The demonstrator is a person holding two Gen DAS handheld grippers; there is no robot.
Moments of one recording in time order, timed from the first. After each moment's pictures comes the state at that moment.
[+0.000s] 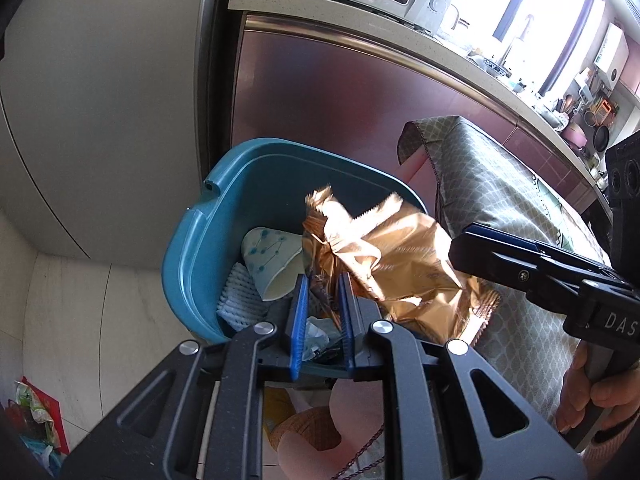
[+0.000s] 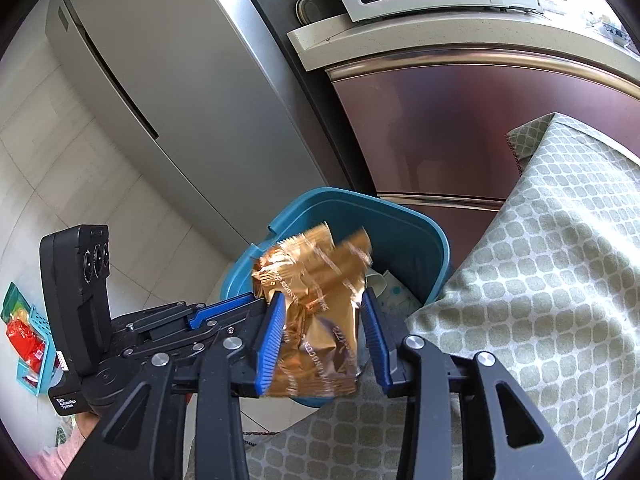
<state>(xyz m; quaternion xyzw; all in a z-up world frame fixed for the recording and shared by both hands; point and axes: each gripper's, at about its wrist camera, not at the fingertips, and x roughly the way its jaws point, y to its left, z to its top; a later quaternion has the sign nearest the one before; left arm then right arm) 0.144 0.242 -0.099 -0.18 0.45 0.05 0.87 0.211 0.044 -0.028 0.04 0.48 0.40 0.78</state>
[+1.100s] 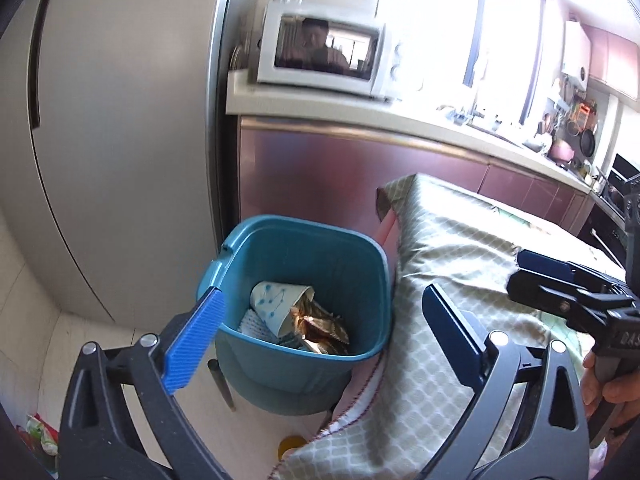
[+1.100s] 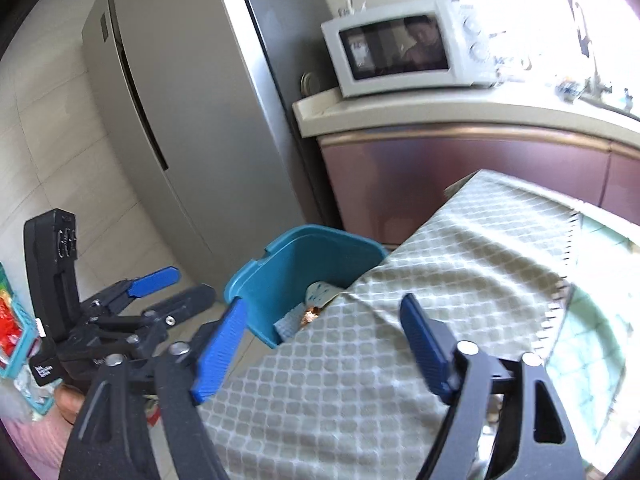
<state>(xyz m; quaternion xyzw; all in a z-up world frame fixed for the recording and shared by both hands) 0.058 0.193 -0.030 -0.11 0.31 0.07 0.94 0.124 -0.044 0.016 0.03 0.35 0.37 0.86</state>
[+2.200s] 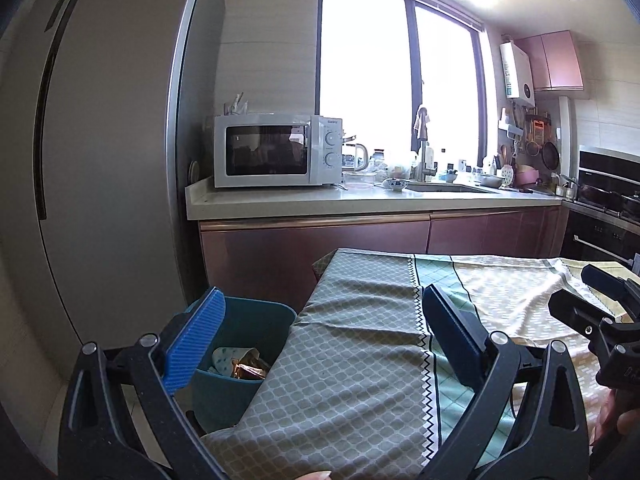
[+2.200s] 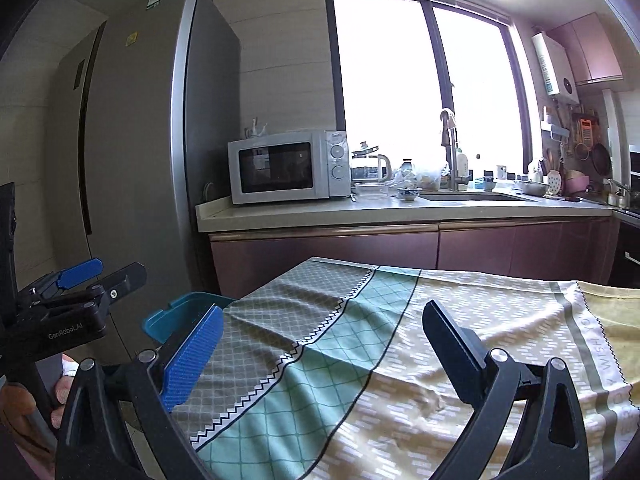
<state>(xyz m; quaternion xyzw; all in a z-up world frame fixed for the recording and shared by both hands) -0.032 0.043 0.042 -0.02 0.15 0.05 0.99 -0.009 -0.201 0.060 0.02 0.17 0.16 0.97</state>
